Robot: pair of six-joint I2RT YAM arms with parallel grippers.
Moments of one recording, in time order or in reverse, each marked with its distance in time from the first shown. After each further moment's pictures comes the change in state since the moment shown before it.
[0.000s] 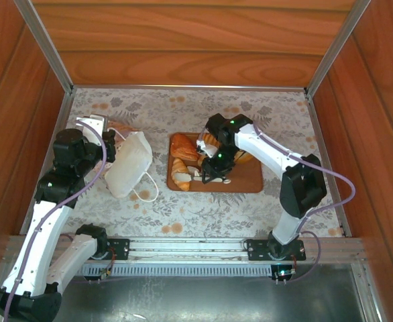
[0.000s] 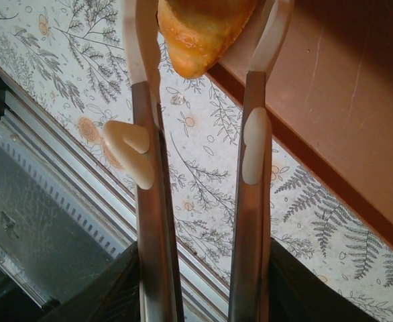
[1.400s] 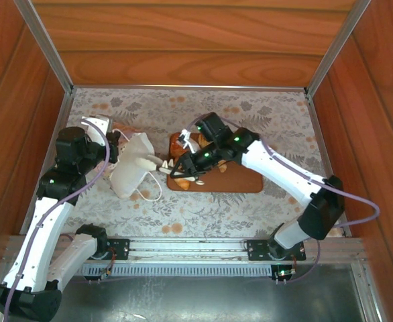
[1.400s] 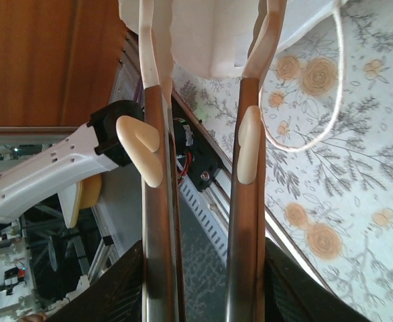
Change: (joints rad) left arm 0.000 0.028 0.000 -0.006 0.101 0.049; right arm 0.203 -0.200 -0.069 0.493 -0.296 0.528
